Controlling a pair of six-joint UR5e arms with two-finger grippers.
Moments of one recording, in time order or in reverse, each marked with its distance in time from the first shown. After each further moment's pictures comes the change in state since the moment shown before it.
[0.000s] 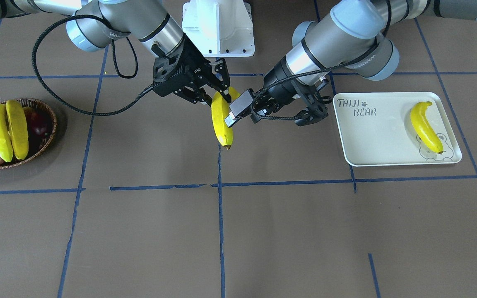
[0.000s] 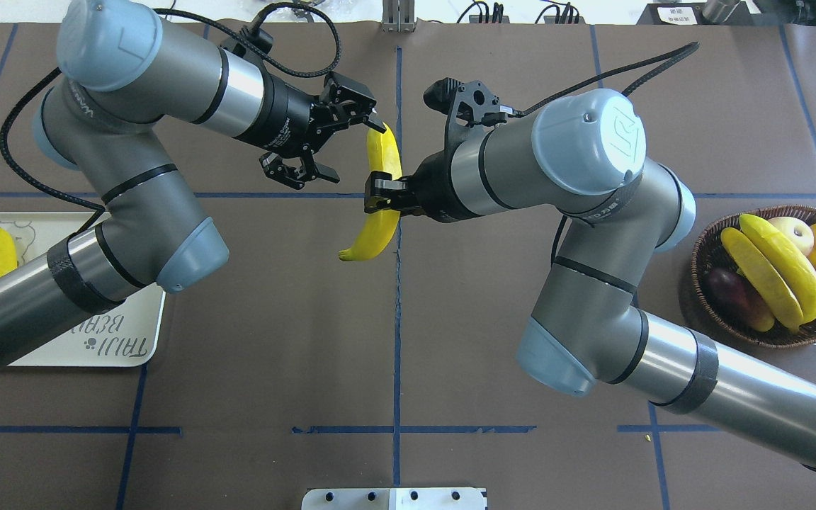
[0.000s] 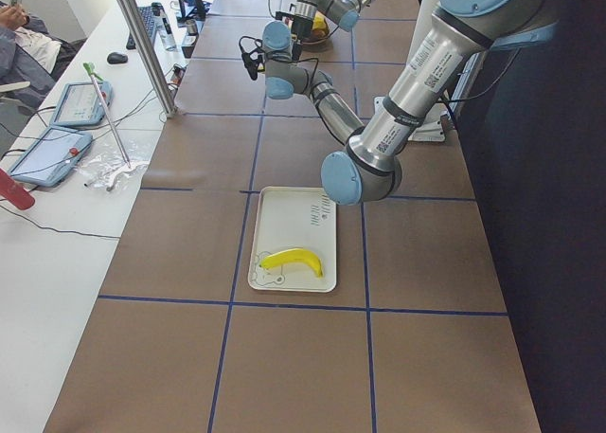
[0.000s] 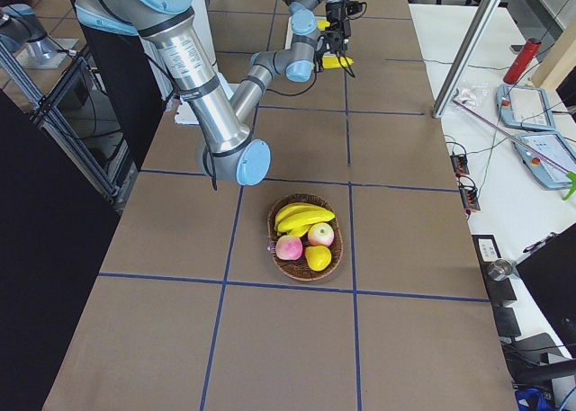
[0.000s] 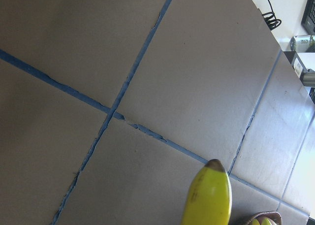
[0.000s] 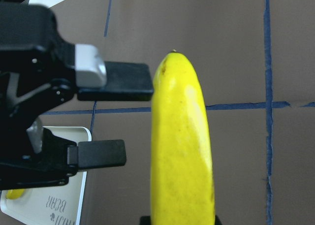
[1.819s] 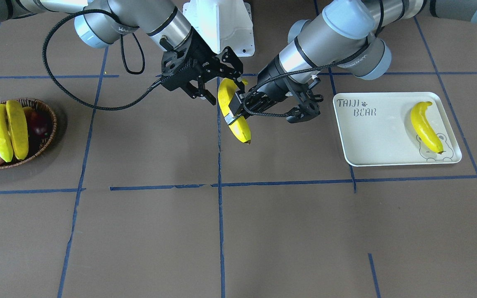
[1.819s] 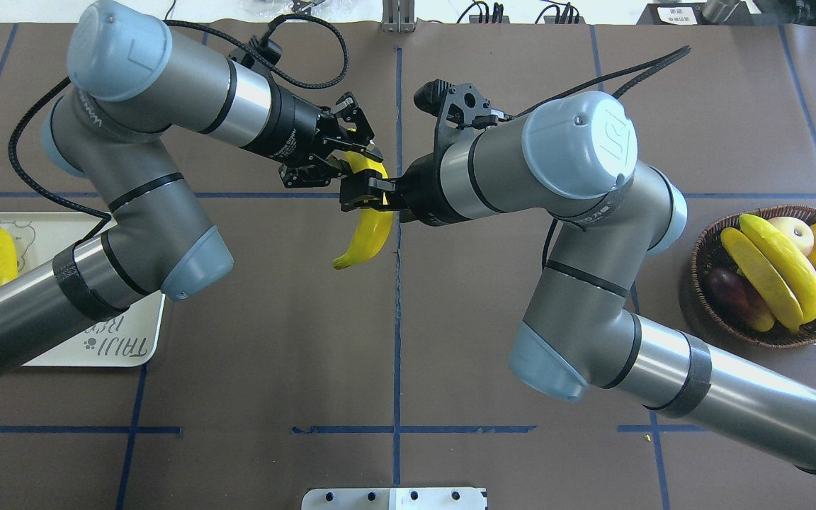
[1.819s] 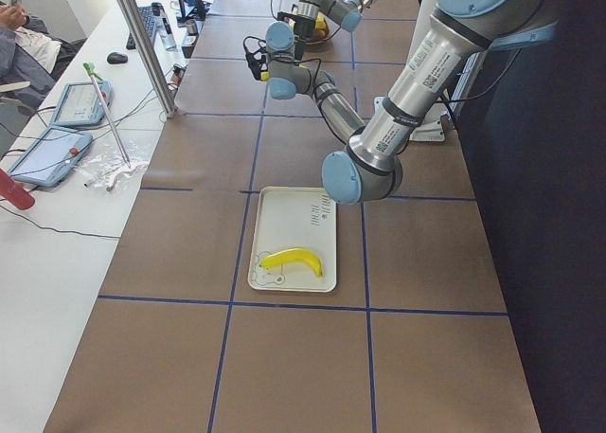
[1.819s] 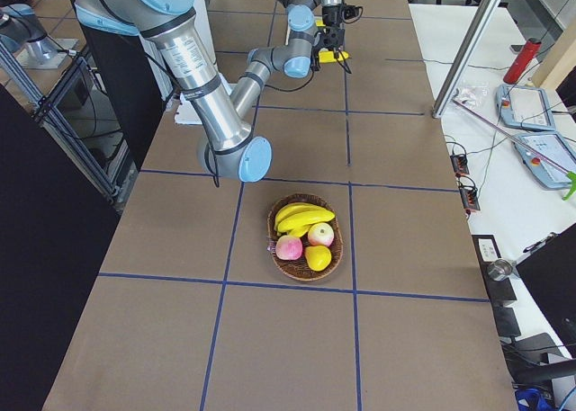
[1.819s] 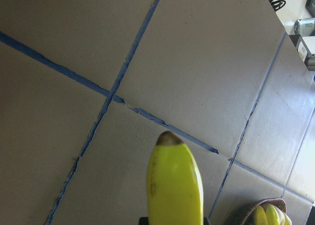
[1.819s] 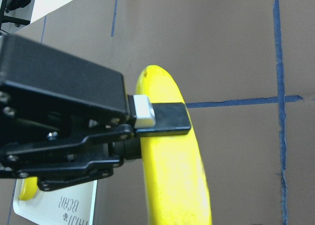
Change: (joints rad) left arm 0.005 0.013 -0.001 0.000 -0.003 0.017; right arm 0.003 0.017 0.004 -0.002 0.004 0.038
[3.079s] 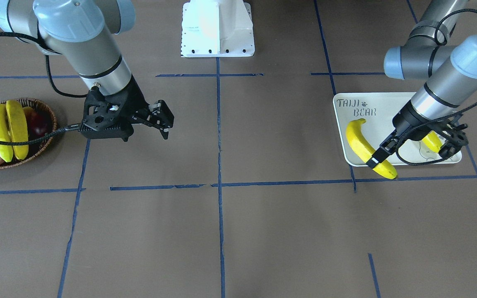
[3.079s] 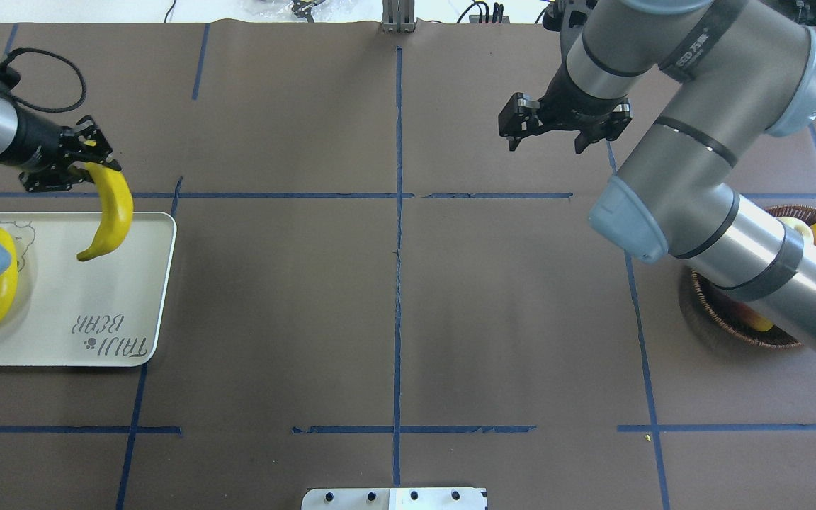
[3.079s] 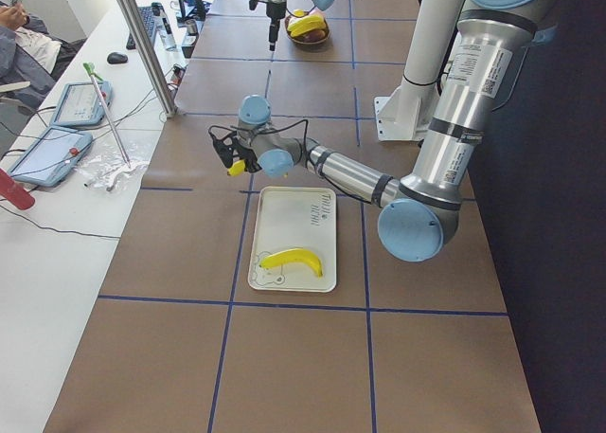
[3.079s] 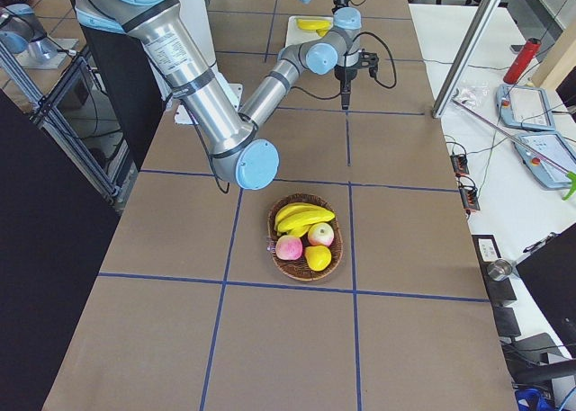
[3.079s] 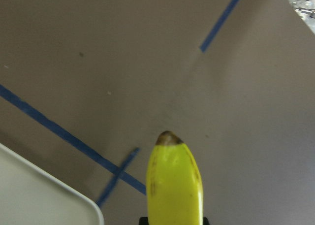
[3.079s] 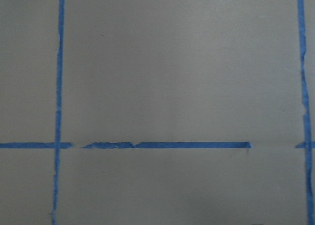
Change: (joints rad) left arm -0.245 0.501 -0.003 0.101 0.003 0.330; right arm 0.302 -0.037 -0.006 -0.674 0.188 -0.495
